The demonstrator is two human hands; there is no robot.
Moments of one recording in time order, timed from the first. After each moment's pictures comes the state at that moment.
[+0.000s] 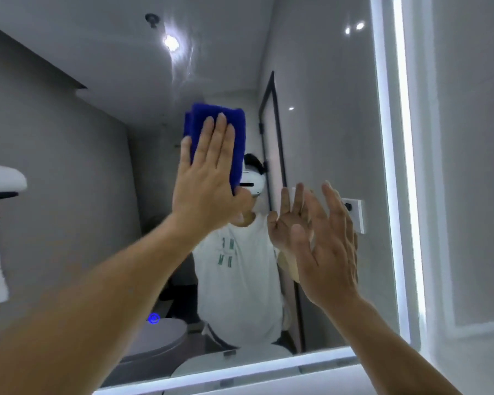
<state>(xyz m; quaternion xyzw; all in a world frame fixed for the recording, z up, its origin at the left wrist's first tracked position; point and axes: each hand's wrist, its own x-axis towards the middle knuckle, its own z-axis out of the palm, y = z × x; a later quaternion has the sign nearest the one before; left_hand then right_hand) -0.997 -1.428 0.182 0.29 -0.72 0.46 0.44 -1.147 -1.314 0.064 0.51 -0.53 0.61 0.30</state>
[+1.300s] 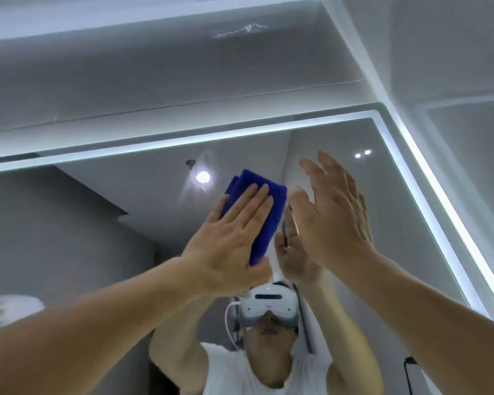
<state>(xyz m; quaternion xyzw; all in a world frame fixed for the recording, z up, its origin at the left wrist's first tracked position) -0.981 -1.444 0.326 0.20 -0.73 0.54 0.37 -1.134 -1.334 0.307 0.50 -0.45 0.63 0.38</state>
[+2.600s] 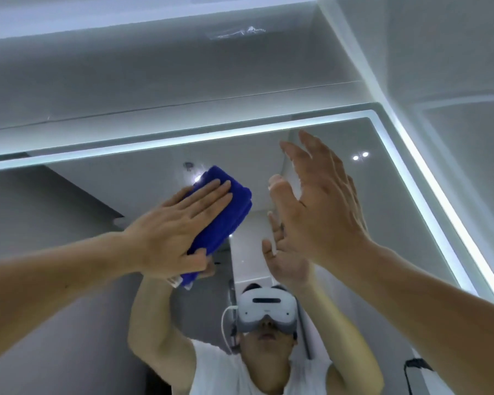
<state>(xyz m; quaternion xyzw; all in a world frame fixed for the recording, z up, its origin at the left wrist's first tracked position) -0.903 -1.461 0.371 0.18 -0.72 0.61 0.26 -1.116 -1.317 0.311 0.53 -0.39 0.63 0.41</state>
